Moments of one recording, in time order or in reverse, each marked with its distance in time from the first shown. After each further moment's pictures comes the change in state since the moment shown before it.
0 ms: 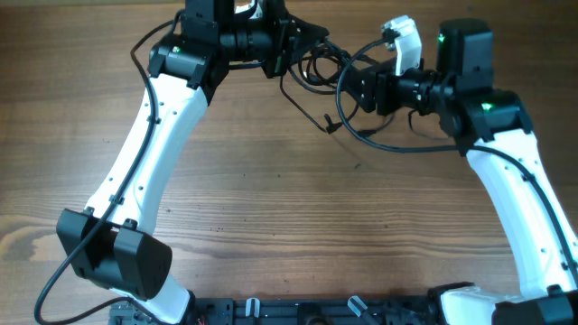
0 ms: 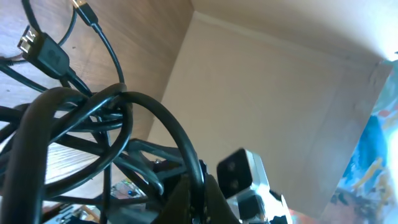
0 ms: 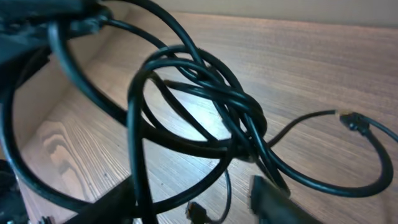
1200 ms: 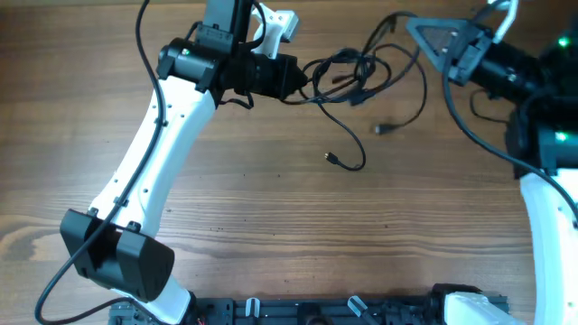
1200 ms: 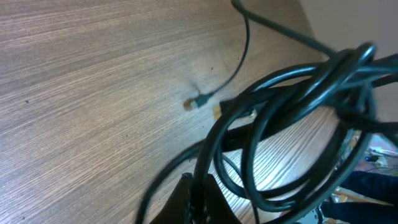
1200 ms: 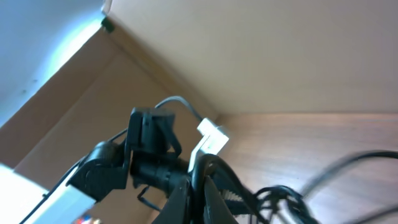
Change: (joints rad) left arm -0.042 0.000 0.003 -0.427 -0.308 1.260; right arm -0.240 -0.162 -0.004 0.469 -0.409 0.649
